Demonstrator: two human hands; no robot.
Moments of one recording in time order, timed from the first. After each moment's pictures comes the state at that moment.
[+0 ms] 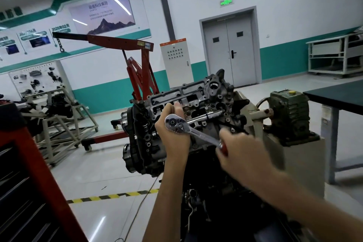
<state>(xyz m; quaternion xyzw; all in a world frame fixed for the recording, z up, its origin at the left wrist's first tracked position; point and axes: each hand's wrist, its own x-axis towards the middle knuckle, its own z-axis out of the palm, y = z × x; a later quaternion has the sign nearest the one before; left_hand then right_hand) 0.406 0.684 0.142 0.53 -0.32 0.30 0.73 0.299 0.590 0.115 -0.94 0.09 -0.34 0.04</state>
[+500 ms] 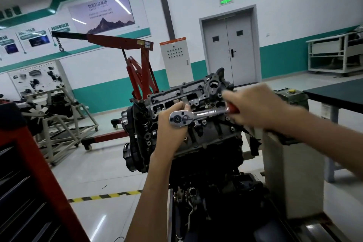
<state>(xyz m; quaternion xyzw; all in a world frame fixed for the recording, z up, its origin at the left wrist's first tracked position) 0.420 0.707 0.151 0.64 -0.46 0.26 0.56 0.310 0.528 0.194 -0.93 -0.05 -0.33 -0.15</state>
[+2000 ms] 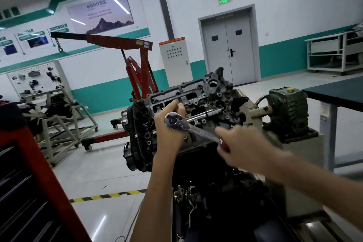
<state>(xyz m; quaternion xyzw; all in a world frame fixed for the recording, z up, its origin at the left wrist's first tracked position) 0.422 0.702 0.143 0.61 -0.40 0.28 0.62 0.298 0.572 0.127 -0.95 -0.03 -0.30 0.01</state>
